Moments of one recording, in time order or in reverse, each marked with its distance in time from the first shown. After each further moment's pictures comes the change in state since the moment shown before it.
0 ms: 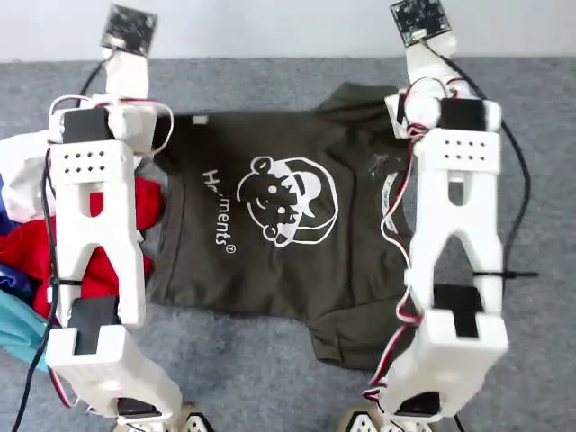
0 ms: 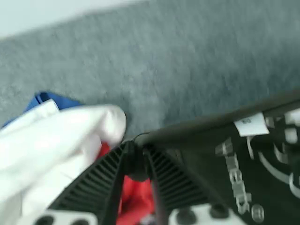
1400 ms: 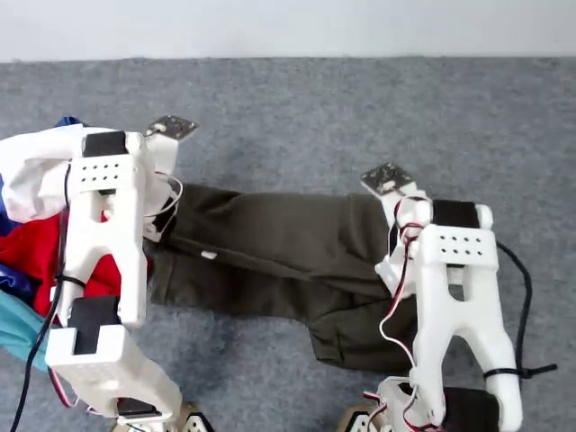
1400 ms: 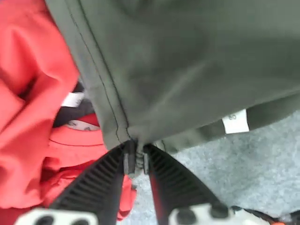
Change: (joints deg) left arm 0.0 0.0 18.9 20.2 -8.3; right arm 0.3 -32.9 60.5 15.2 9.8
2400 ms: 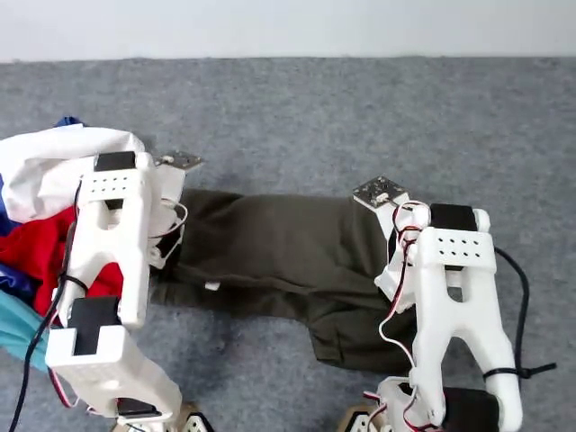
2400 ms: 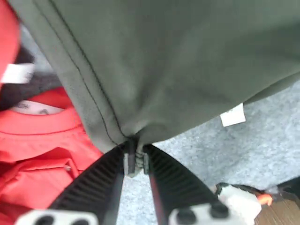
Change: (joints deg) left arm 0.0 0.0 9.9 -0.1 0.0; right arm 0.0 0.0 0.8 3.1 4.3
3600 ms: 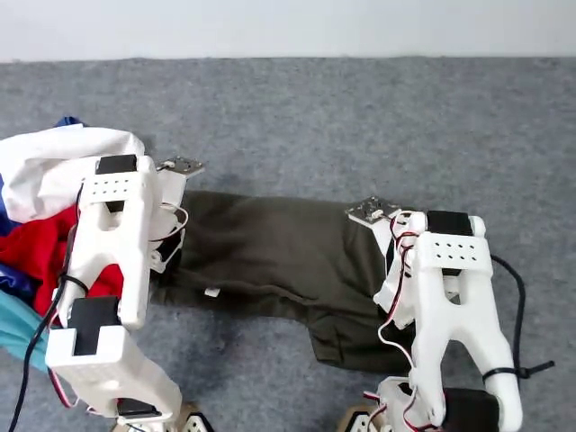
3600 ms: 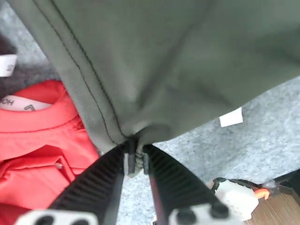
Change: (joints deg) left arm 0.0 0.0 1.3 0.0 0.0; right arm 0.0 0.0 4.0 3.1 2.5
